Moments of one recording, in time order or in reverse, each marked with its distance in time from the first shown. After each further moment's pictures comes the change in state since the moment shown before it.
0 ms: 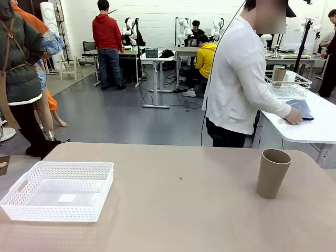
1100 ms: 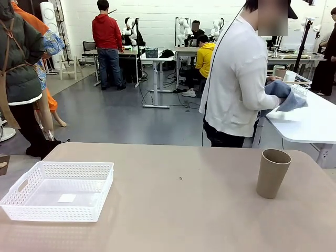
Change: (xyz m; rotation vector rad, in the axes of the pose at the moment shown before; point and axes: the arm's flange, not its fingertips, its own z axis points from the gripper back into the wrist) left arm 0.000 0.000 0.000 0.000 0.000 0.000; right arm 0.000 0.000 0.000 0.000 0.000 0.000
